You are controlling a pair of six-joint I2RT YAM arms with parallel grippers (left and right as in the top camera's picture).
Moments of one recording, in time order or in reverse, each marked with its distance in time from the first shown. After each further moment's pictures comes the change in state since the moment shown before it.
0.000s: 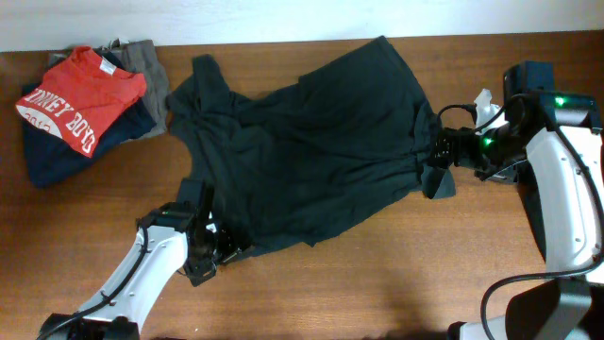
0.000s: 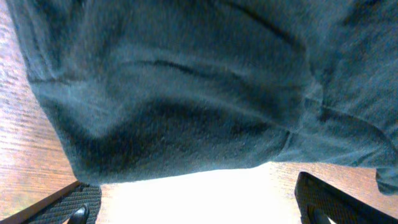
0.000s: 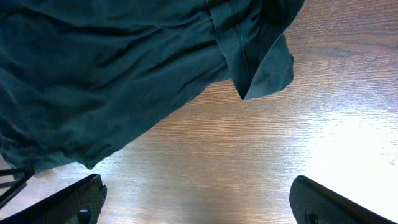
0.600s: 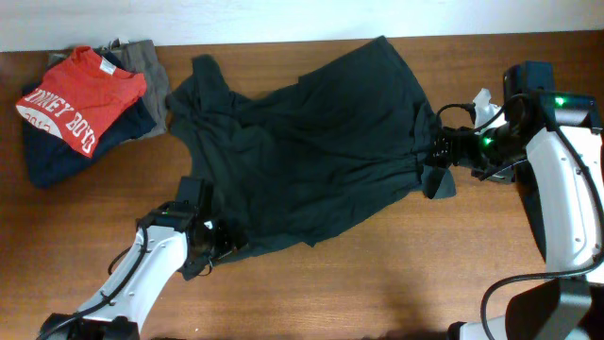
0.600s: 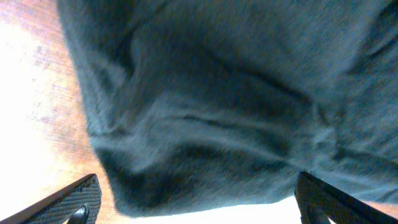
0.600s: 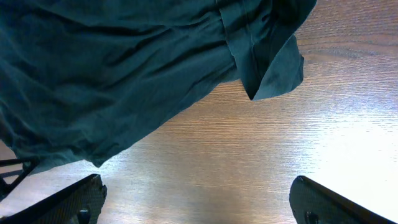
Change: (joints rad) left arm 0.003 0.001 -0.001 0.045 -0.124 0.047; right arm 0.000 0.000 0.000 0.001 -0.031 0.000
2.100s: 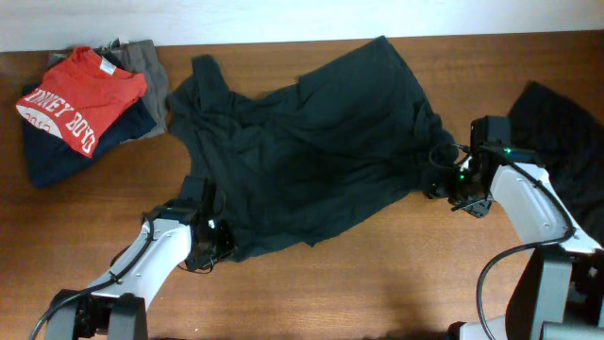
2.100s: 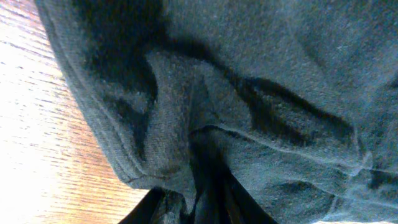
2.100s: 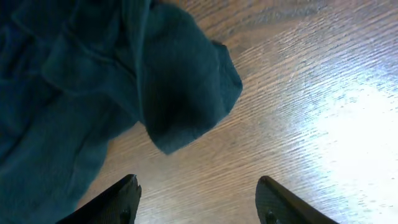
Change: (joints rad) left arm 0.001 0.079 0.000 0.039 -0.015 0.029; right arm 0.002 0.000 -0.534 0.563 0.229 0.327
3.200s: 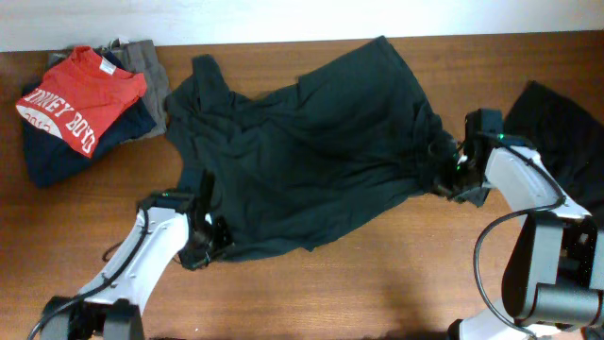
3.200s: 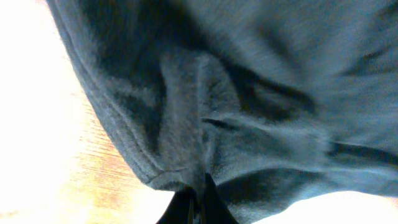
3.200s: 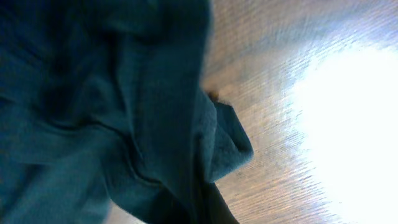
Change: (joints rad) left arm 0.000 -0.009 0.135 -0.233 -0.004 0.008; right arm -0.001 0.145 0.125 -0.047 0.016 0.058
